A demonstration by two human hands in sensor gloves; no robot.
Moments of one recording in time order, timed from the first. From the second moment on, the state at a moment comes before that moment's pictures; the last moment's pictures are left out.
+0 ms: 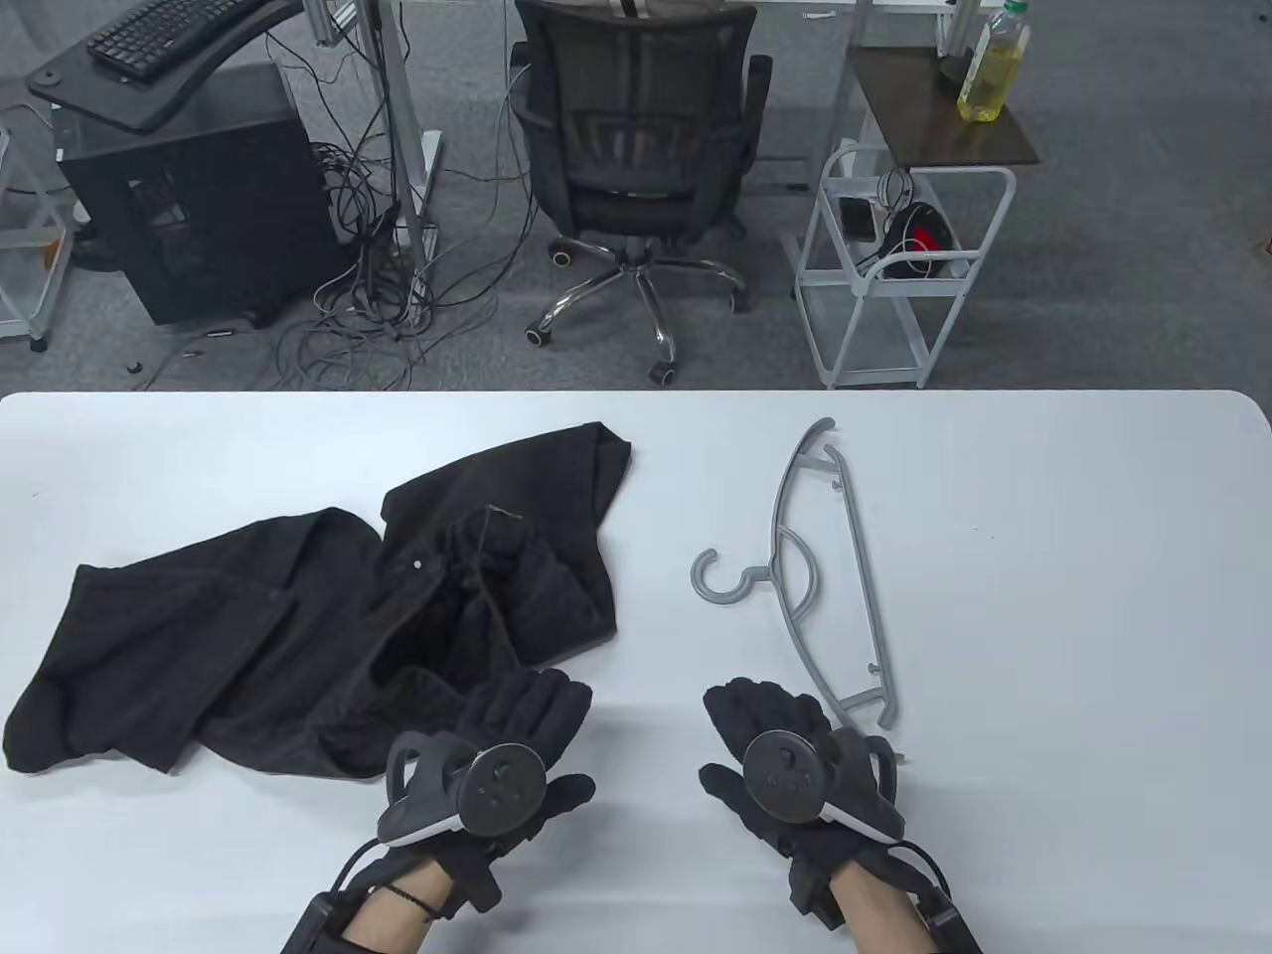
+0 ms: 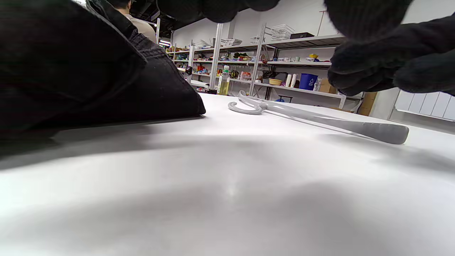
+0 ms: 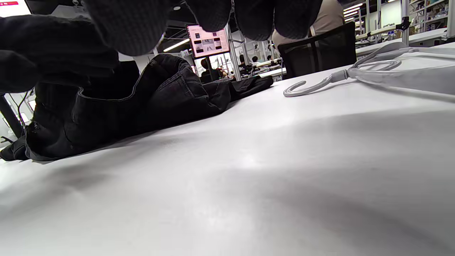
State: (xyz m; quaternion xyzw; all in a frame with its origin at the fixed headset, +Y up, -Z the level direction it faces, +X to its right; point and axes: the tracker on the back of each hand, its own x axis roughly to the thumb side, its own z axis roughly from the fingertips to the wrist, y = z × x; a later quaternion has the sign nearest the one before) left_hand -0.156 -0.724 -0.249 -0.01 -0.26 0.10 0.96; right_hand 0.117 -0.744 -0.260 0.20 0.02 0.97 0.13
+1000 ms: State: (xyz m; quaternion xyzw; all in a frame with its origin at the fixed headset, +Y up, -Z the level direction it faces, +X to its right) left_hand -0.169 -0.719 -0.251 0.00 -0.25 0.11 0.96; right_hand 0.144 -0.714 -0.251 0.16 -0.12 0.96 0.20
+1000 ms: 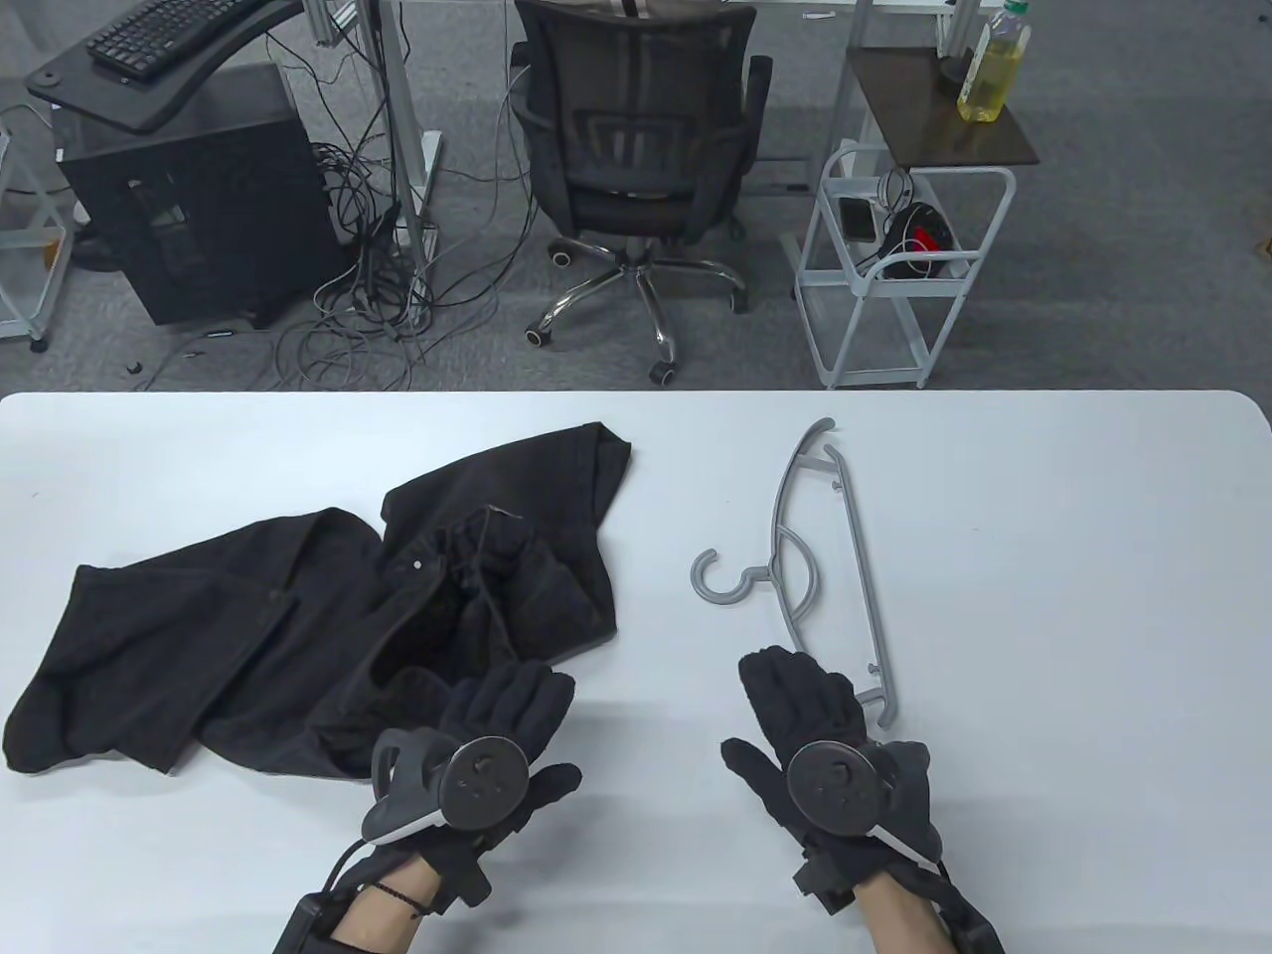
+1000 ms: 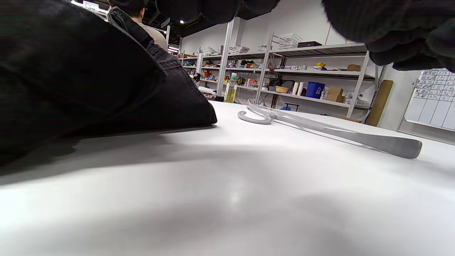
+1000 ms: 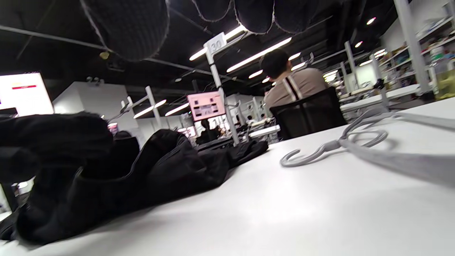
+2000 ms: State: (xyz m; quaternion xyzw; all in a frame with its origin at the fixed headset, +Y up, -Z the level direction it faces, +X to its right) left_hand -0.185 -0.721 -0.256 0.00 -0.22 0.13 0.97; right_hand 0.190 -0.775 -0.289 -0.03 0.02 0.99 0.17
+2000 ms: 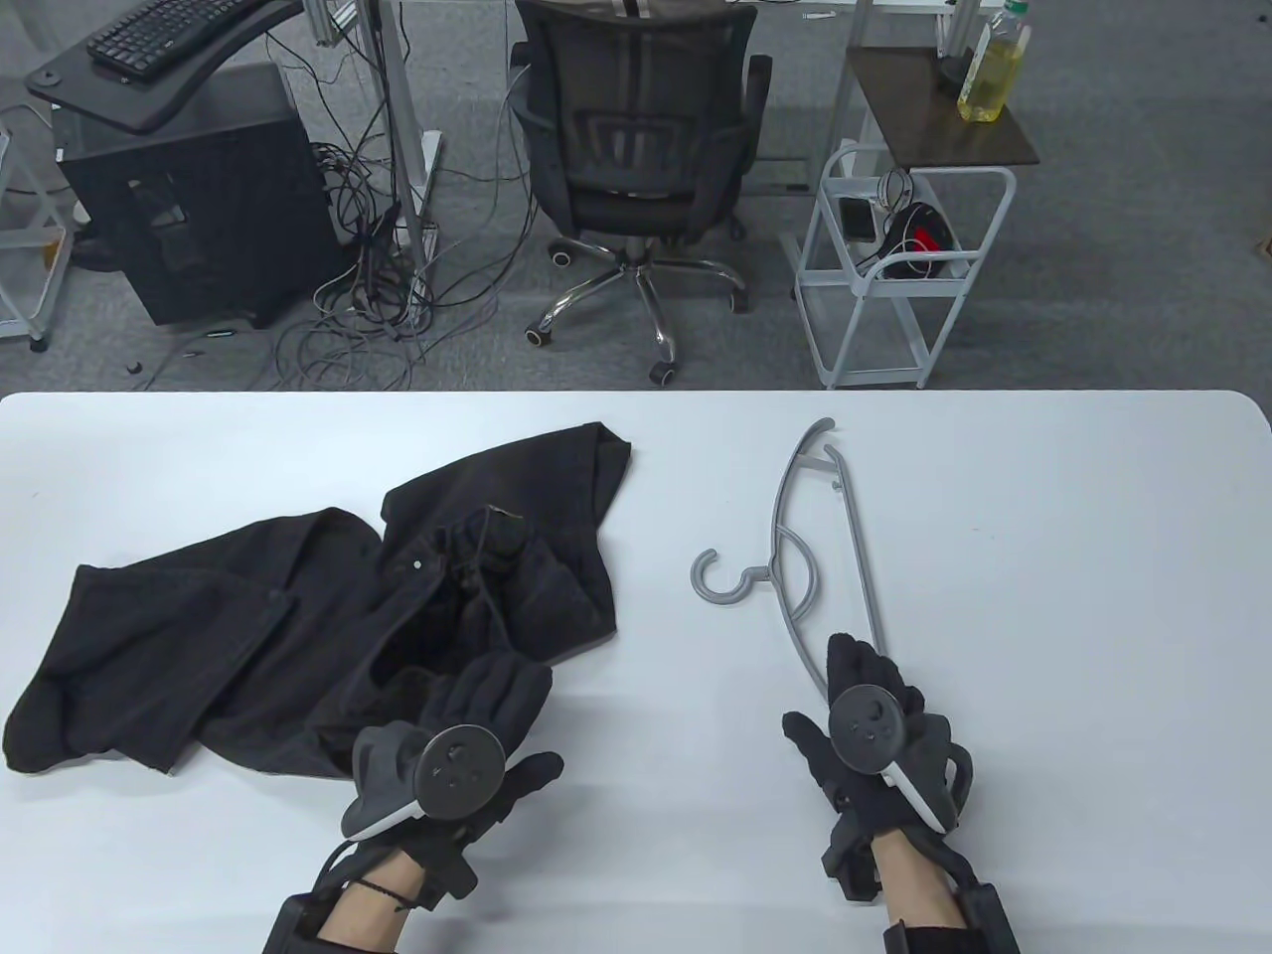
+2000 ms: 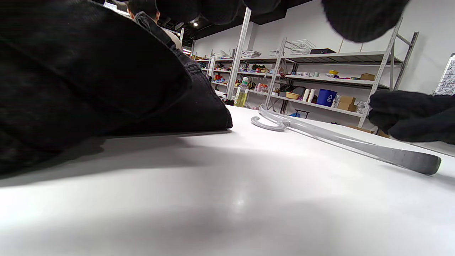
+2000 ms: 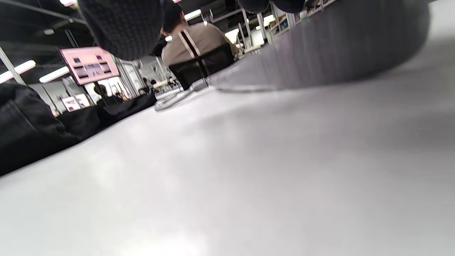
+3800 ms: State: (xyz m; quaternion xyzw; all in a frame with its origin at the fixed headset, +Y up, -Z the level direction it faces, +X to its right) left_hand -0.211 -0.715 -0.262 0.02 -0.18 0.16 0.97; right_hand 0.224 -0.760 -0.283 -0.11 -0.01 0.95 0.31
